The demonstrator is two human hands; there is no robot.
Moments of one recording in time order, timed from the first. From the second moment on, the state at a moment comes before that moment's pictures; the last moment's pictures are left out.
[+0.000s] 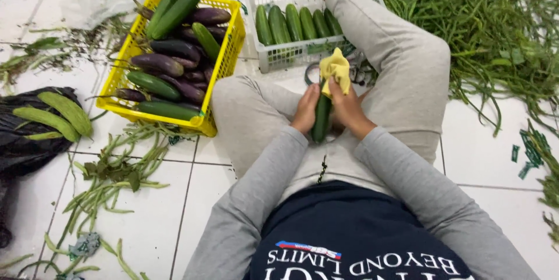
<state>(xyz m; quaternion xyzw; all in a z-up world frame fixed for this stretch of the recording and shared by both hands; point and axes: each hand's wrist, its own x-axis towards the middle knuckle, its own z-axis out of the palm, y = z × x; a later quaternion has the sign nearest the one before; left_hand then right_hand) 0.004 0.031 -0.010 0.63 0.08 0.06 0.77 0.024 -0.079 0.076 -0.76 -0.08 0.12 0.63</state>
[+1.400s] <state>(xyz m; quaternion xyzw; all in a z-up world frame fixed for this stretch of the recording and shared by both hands) -0.004 0.043 0.018 0.68 0.09 0.22 0.69 0.028 -0.079 0.049 -0.80 -0.08 0.22 0.56</state>
